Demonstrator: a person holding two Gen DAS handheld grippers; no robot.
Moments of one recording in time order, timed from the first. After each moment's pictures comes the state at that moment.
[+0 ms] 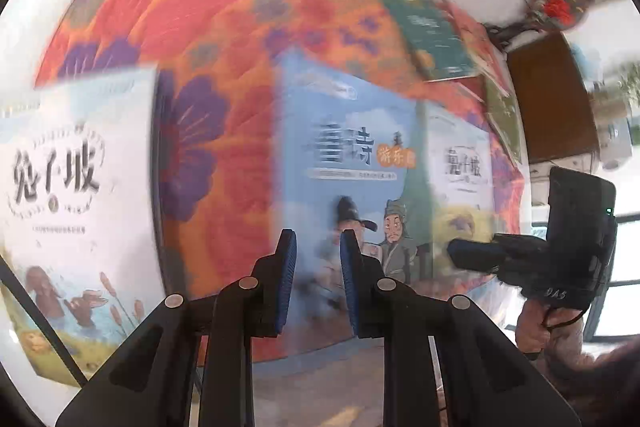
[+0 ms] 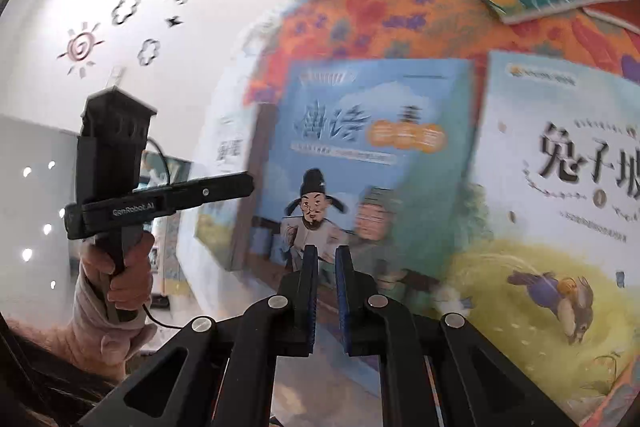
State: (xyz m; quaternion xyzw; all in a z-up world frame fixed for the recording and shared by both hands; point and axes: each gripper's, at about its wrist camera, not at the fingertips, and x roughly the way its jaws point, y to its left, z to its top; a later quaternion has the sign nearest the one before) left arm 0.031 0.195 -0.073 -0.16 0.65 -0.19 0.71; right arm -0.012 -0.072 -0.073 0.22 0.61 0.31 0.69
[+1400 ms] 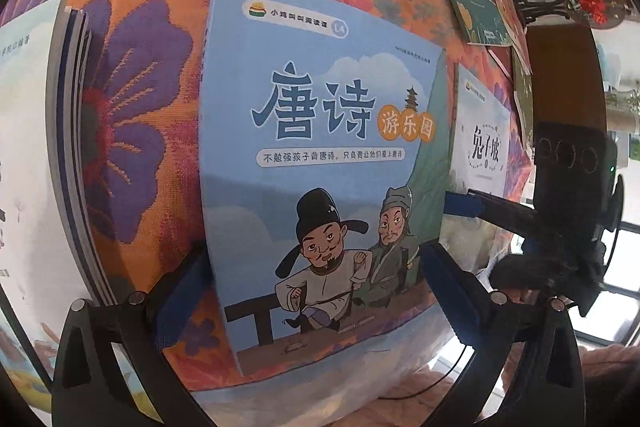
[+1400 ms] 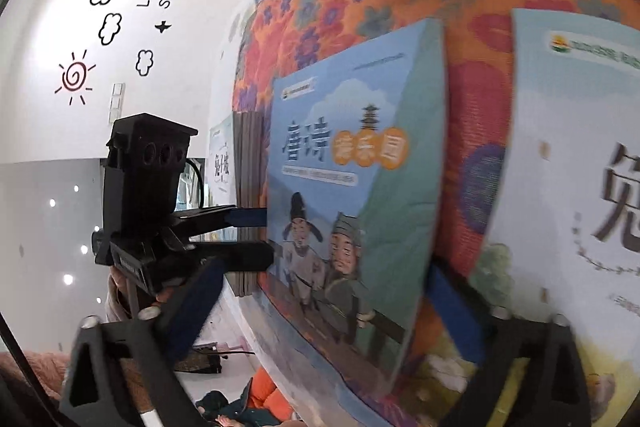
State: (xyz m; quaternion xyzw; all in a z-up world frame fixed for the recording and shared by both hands) left arm 0.063 0.164 -0.127 -0.17 0.73 -0.21 0.63; right arm 0.031 -0.047 -0.117 0.27 0.66 0.34 0.62
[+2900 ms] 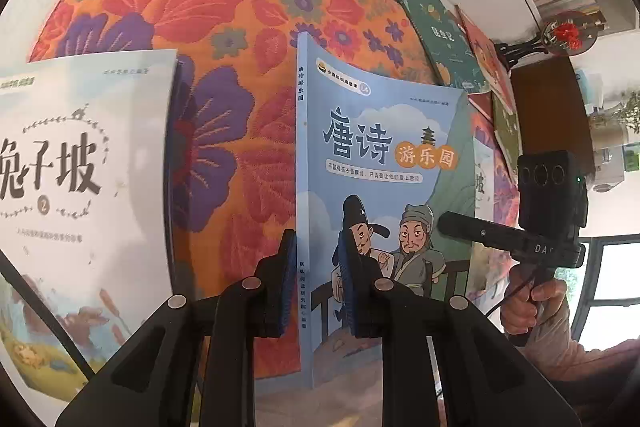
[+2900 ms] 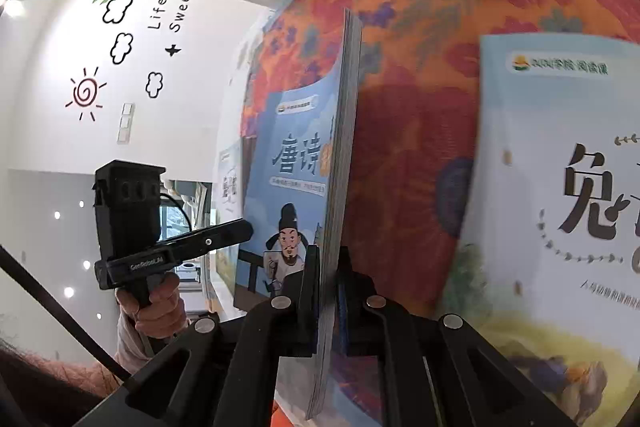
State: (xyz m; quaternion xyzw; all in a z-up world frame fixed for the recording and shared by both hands) left arm 0.043 0.206 -0.085 -0.19 0.65 -0.19 0.71; right arm 0.026 -0.067 -0.107 0.30 0.62 0.33 0.65
